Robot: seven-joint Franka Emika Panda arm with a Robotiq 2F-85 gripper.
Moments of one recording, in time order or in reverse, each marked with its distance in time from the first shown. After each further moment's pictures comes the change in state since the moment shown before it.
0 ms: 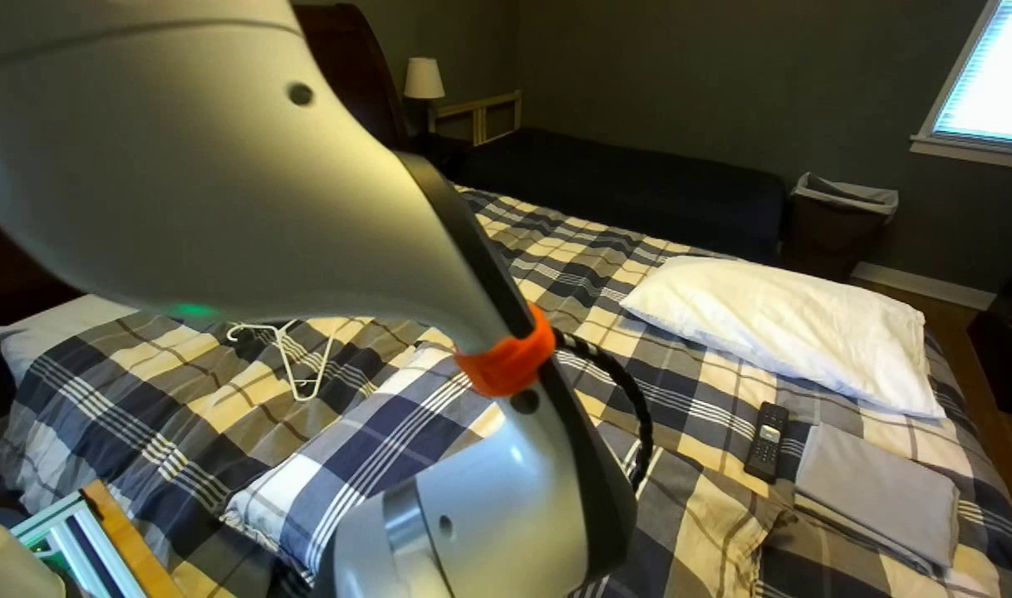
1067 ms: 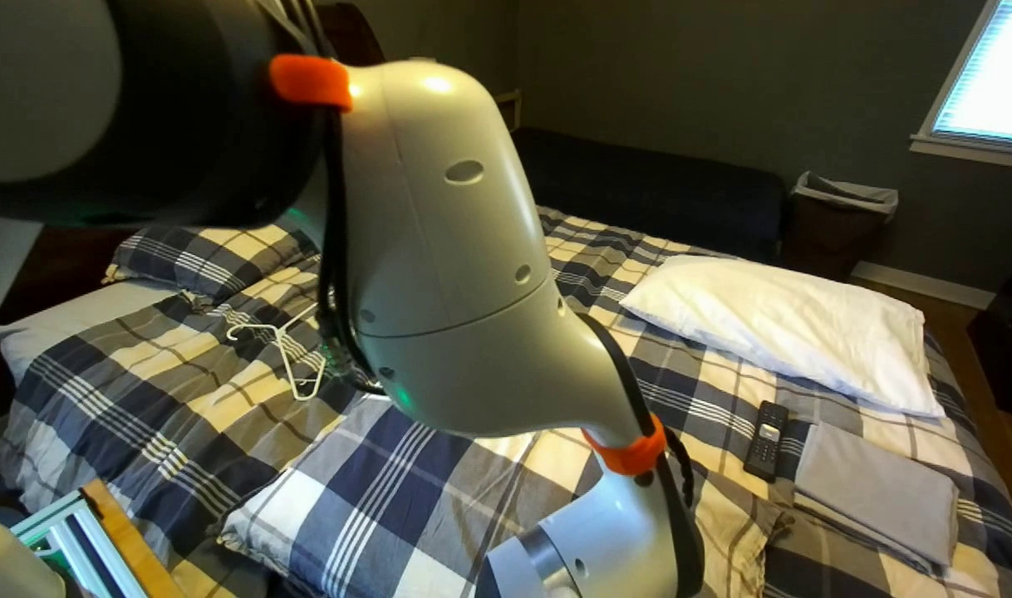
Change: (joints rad) arm -0.222 0.405 0.283 0.350 0.074 -0.007 -0.029
